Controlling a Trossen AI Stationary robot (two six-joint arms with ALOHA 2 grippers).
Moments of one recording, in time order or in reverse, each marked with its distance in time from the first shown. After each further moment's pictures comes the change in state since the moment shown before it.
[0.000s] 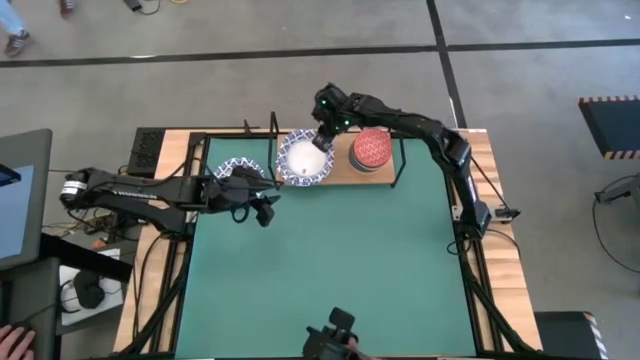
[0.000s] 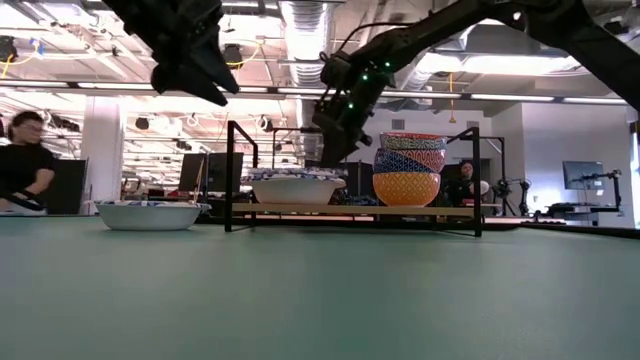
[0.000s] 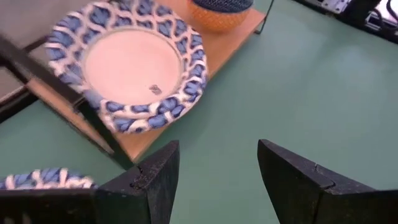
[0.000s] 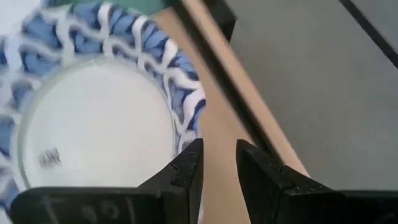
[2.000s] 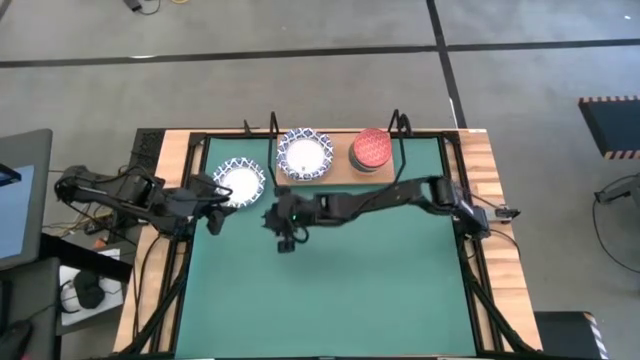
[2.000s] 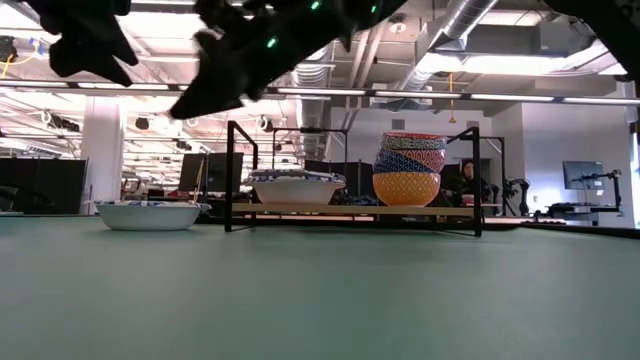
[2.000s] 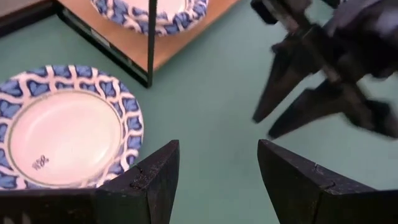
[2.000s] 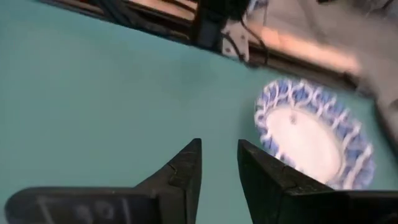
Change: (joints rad) left arm -0.237 -0.426 0.000 -0.552 -0.020 -0.359; right arm 0.618 0.072 -0.144 0.592 0.126 -0.170
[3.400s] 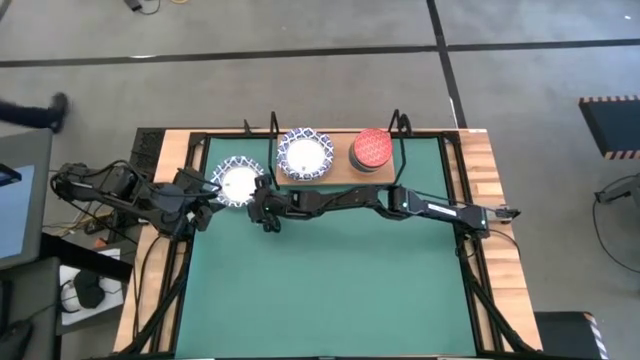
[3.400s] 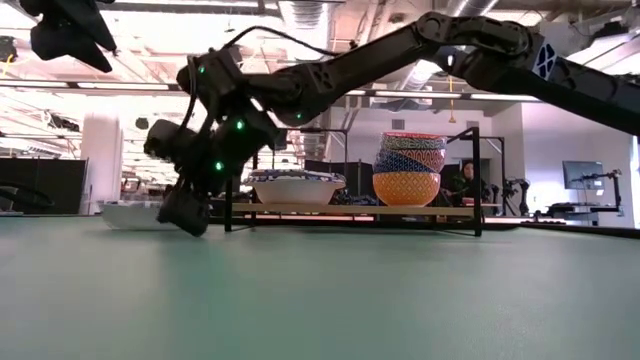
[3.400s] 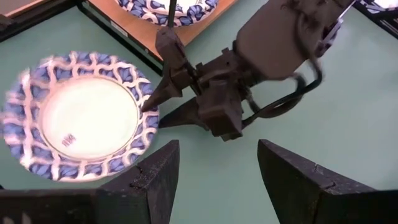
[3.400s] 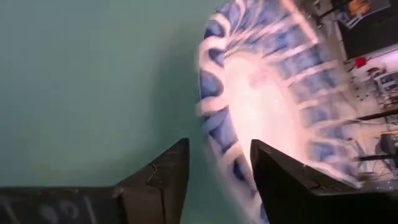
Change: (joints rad) left arm -0.028 -0.011 0.129 -0.212 0.015 -0.051; right arm -0.115 0.492 0.514 -0.051 0.211 -0.420
